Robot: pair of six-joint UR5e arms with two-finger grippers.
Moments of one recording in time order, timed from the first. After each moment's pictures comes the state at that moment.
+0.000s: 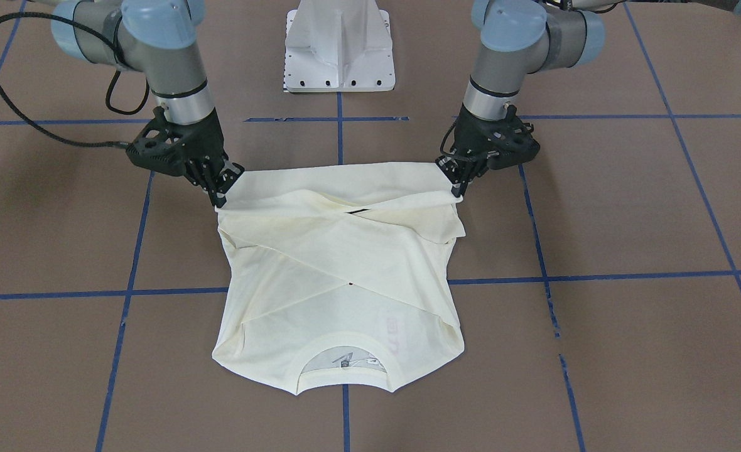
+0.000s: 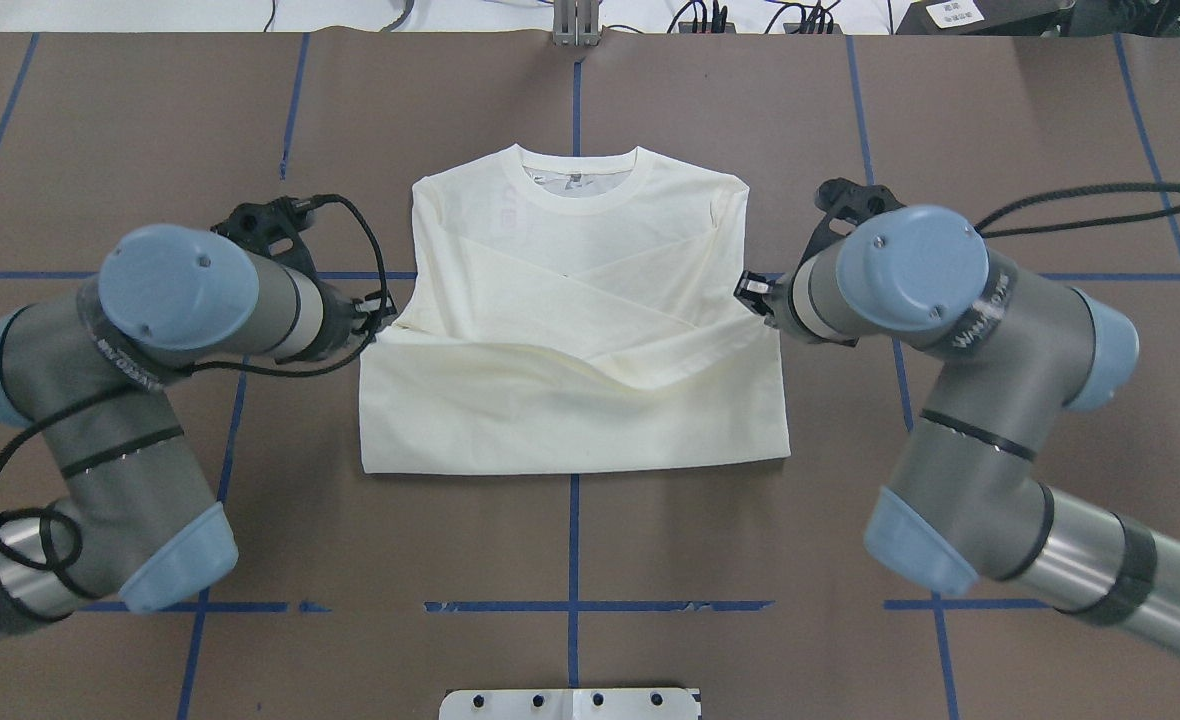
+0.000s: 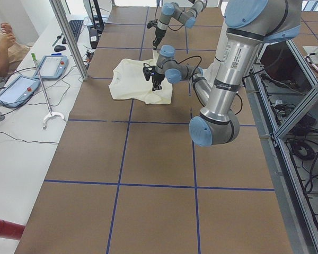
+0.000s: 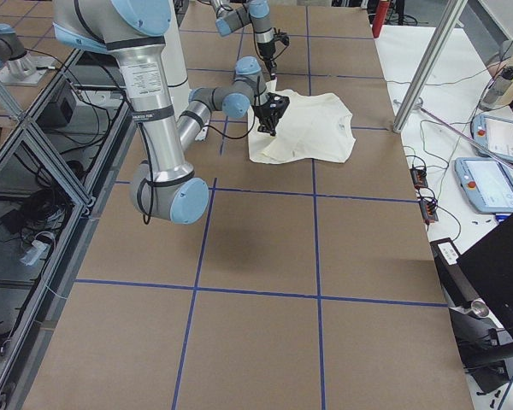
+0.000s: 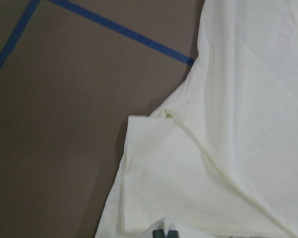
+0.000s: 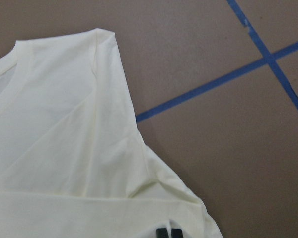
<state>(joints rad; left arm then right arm) -0.63 -1.99 -1.84 -1.78 -1.73 -1.54 0.64 -1.13 1.83 -1.48 1.71 1.55</state>
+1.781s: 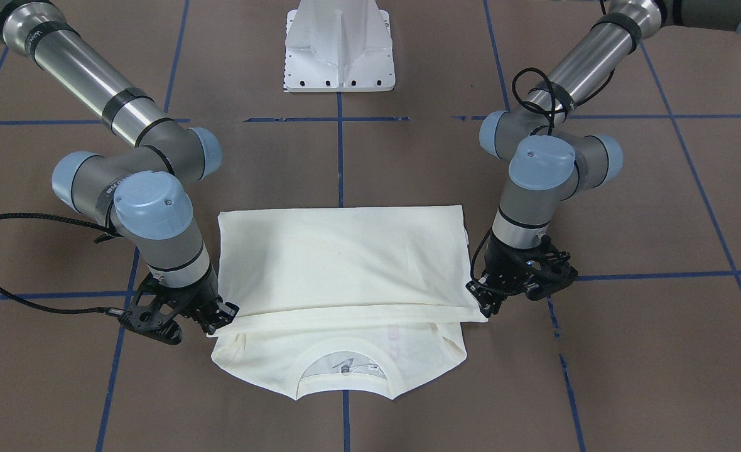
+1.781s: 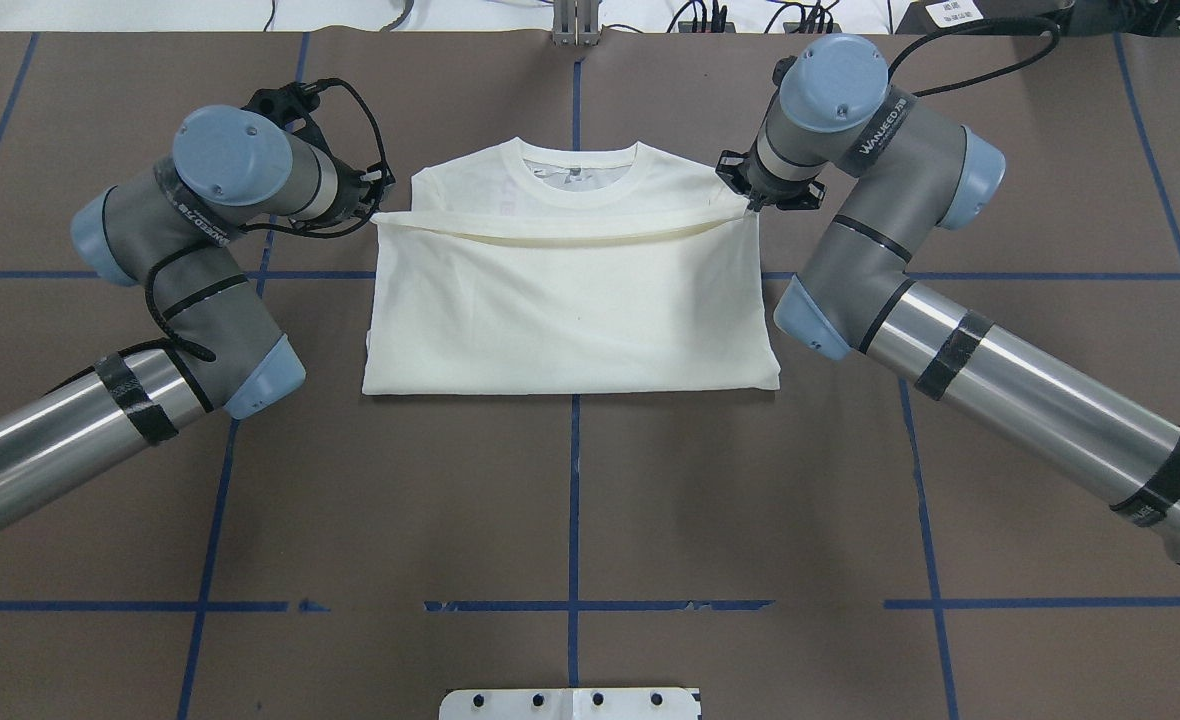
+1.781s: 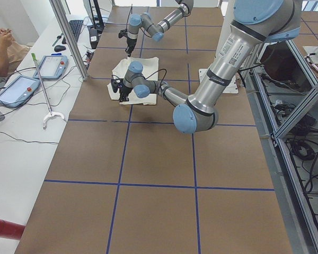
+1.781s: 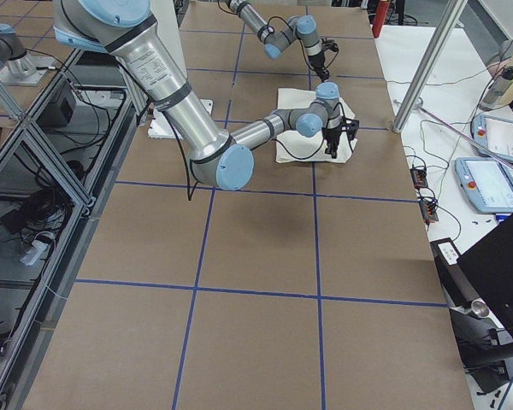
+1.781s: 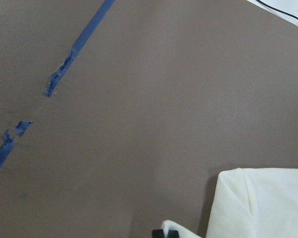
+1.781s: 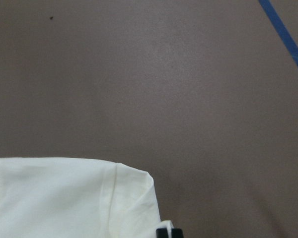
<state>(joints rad) -0.77 -2.18 -1.31 -2.15 -1.72 -1.50 0.80 -0.85 1.23 -1.21 1.85 1.37</state>
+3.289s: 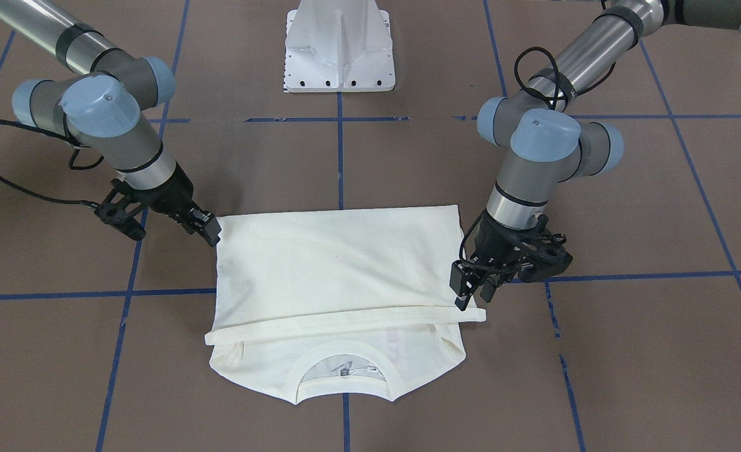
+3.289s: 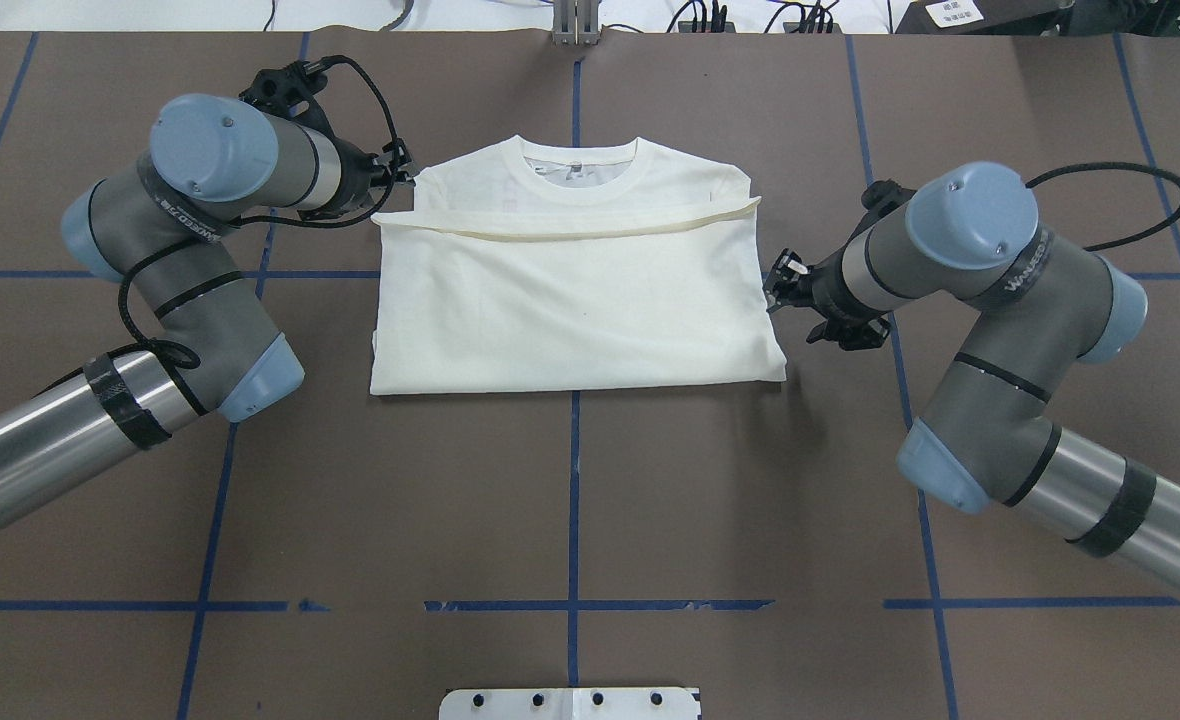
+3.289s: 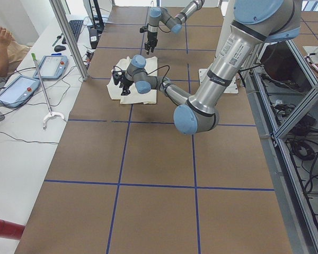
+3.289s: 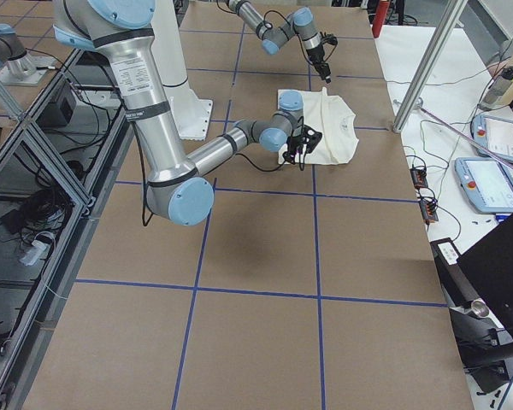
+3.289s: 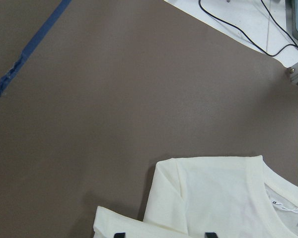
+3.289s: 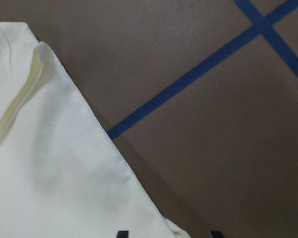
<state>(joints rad) -0.77 -2.17 -1.39 -2.21 -1.72 -1.51 0.68 -1.21 1.67 -1.13 1.94 1.80</state>
